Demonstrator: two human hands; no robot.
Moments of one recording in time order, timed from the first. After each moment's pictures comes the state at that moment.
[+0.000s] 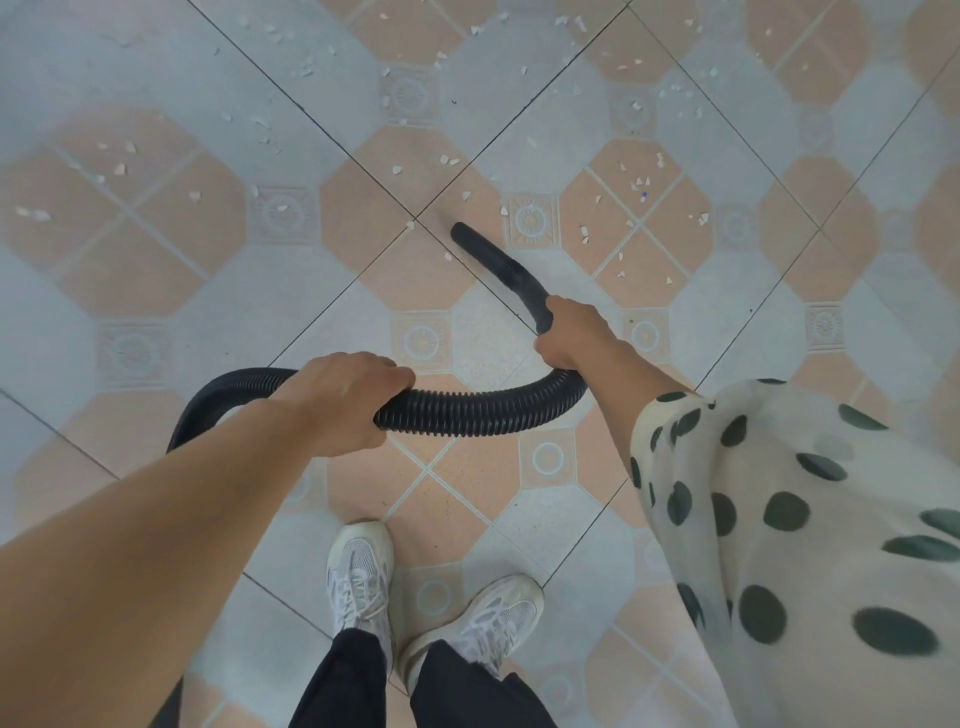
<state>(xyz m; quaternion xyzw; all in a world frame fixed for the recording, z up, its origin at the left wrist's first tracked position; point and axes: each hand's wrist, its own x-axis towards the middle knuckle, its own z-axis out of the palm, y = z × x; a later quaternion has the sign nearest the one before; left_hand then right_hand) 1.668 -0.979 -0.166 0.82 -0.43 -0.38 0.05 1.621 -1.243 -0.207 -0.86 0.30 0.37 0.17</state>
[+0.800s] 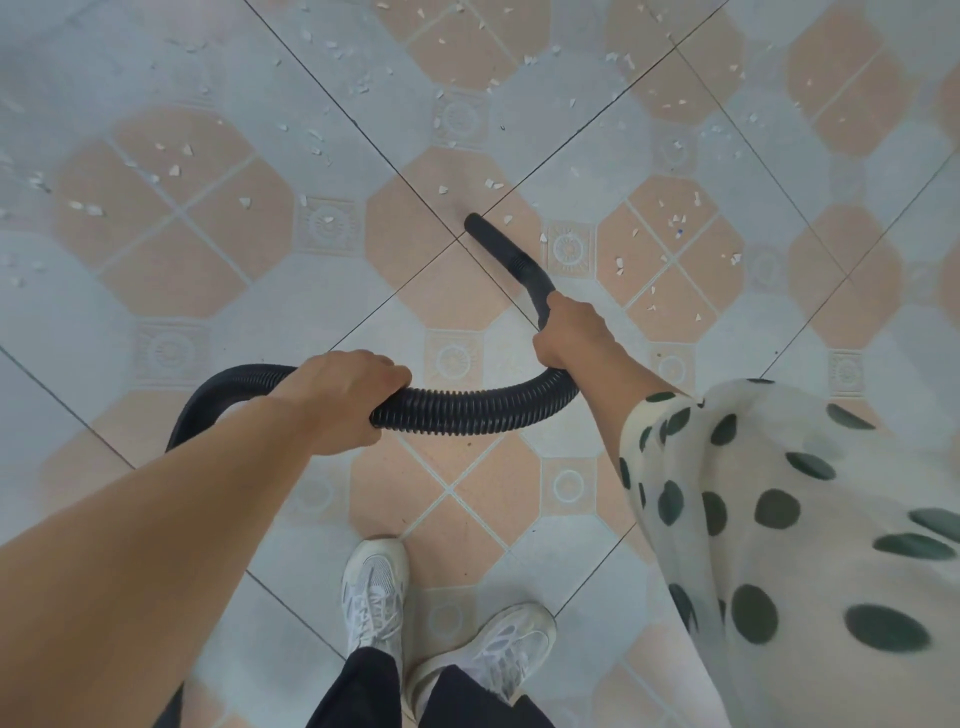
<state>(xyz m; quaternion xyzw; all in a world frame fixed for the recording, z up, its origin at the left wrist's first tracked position) 1.701 -0.938 -0.171 0.84 -0.40 -0.38 0.03 1.677 -1.191 -0.206 -0.87 0.31 0.36 0.12</state>
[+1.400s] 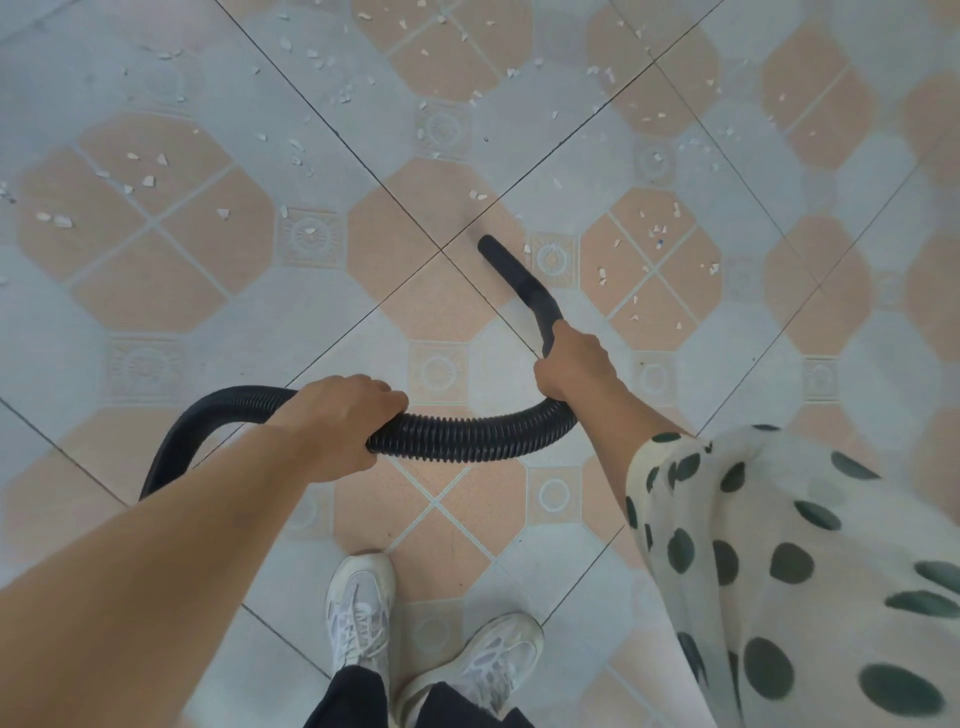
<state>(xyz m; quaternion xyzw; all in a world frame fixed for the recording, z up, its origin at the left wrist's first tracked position) 1.699 -0.942 -0.180 0.82 -0.41 -0.38 0.06 1.662 -1.197 -0.199 -0.85 0.36 0.36 0.12</state>
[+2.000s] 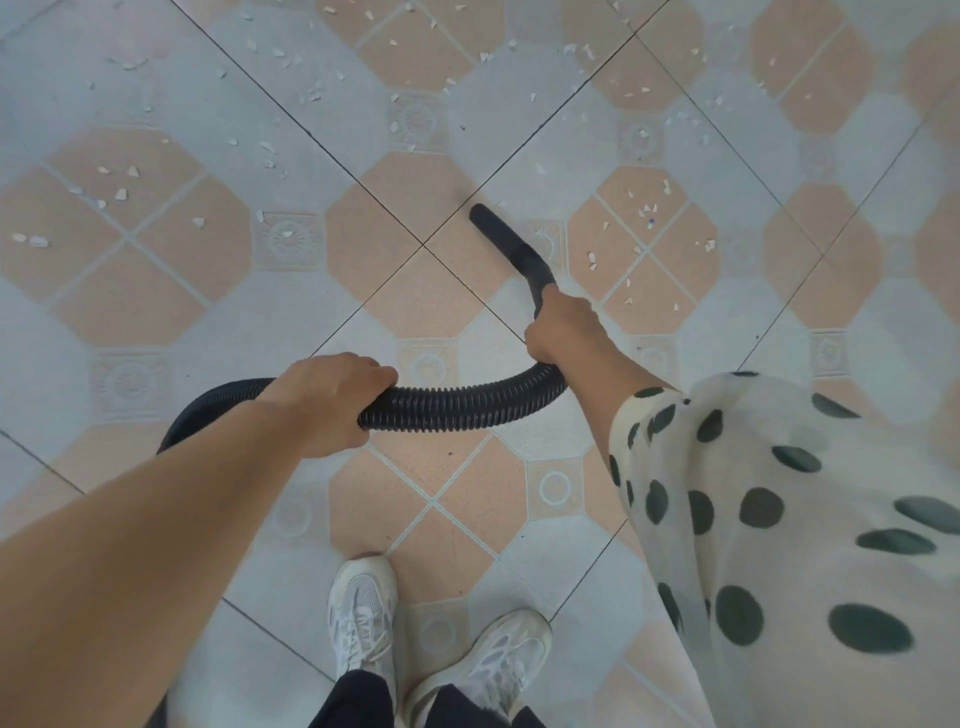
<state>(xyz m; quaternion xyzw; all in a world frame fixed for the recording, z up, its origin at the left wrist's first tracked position) 1.713 -0.970 -0.182 0.83 -0.40 -0.38 0.01 1.682 -1.218 -0.204 -0.86 0.36 0.34 0.13</state>
